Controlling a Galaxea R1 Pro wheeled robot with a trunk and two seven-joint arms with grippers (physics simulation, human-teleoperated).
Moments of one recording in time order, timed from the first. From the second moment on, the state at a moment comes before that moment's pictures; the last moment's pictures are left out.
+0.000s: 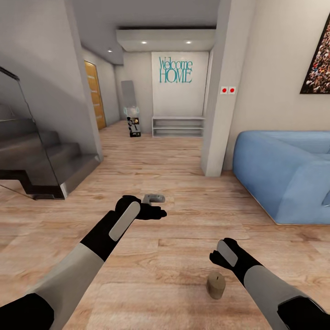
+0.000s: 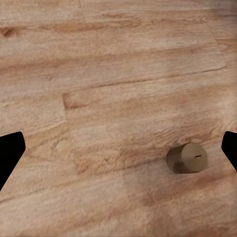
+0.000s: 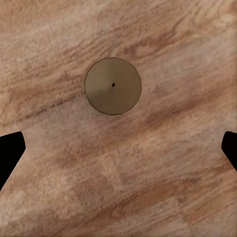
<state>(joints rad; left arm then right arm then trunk) -0.88 -0.04 -0.51 -1.07 0.84 0.96 0.42 -0.80 -0.04 0.32 -0.39 -0.84 0.58 -0.59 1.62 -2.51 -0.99</state>
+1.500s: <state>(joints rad) -0.88 -0.04 -0.52 -1.07 0.83 0.95 0.42 -0.80 -0.03 0.34 -0.41 -0.84 0.58 -0.57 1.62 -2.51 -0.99</state>
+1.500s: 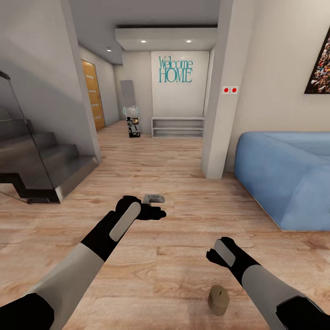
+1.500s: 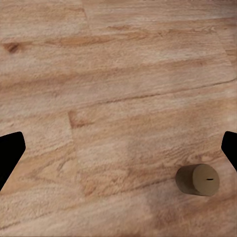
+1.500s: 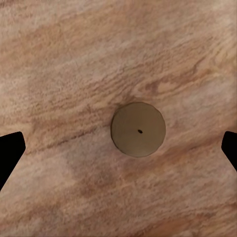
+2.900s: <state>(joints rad) -0.88 -0.04 -0.52 -1.07 0.83 0.95 0.42 -0.80 -0.03 0.34 -0.41 -0.84 0.58 -0.57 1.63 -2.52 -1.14</state>
